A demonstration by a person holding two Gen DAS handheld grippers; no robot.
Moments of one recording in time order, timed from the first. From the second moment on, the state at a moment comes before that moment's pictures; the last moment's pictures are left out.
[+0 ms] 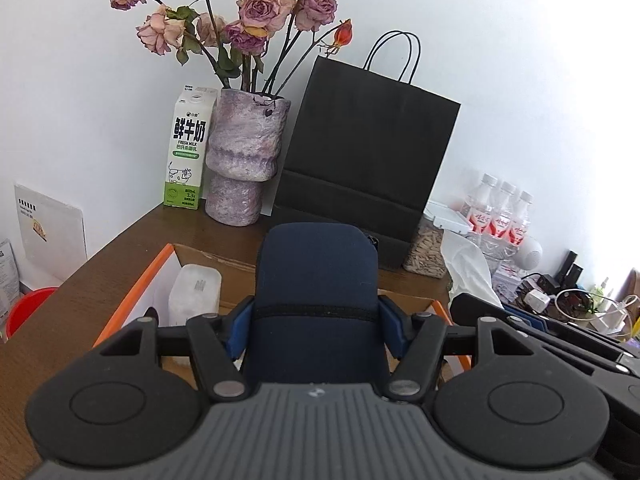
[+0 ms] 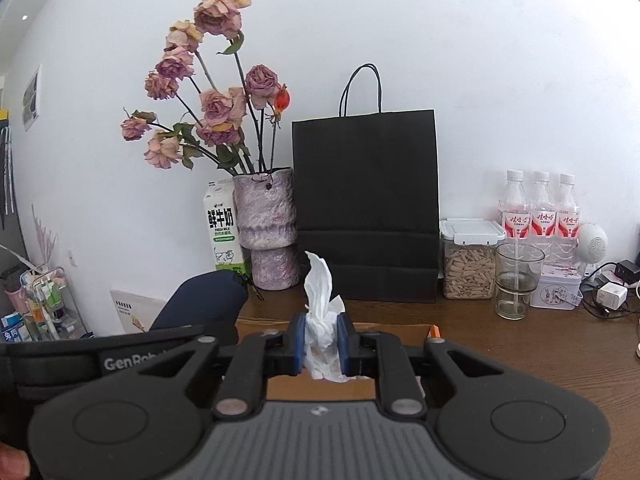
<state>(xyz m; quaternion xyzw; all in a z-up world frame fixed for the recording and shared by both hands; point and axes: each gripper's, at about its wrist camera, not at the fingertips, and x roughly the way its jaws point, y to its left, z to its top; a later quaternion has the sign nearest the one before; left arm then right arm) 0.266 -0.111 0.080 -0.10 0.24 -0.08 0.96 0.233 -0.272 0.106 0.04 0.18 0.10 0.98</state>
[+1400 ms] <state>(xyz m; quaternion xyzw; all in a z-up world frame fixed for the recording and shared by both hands) 0.287 -0.113 0.067 -0.03 0.23 0.02 0.97 0.258 -0.283 0.095 0.03 0.23 0.11 0.97</state>
